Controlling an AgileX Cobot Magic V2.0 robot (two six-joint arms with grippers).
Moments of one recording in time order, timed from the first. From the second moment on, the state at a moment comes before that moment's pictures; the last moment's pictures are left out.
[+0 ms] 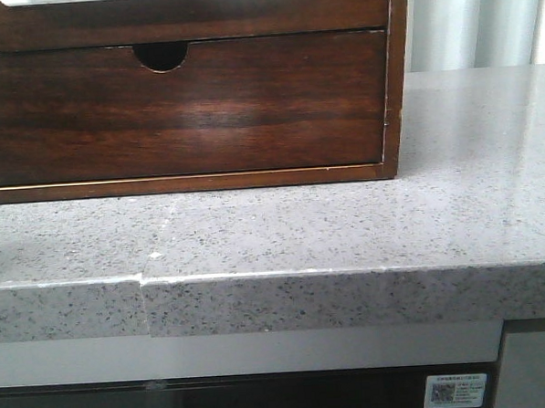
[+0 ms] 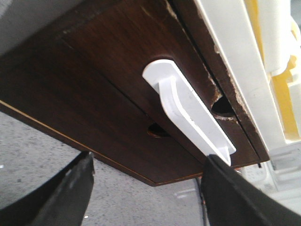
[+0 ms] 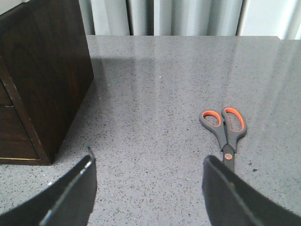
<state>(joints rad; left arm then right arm) -0.10 0.74 -0.52 -1.37 0.50 0.37 -0.02 0.41 -0.61 0.01 0.56 0.00</state>
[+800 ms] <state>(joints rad) -0.10 1.17 -0.68 -1.78 0.73 0.86 -0.02 0.41 -0.61 0.02 0.56 0.00</state>
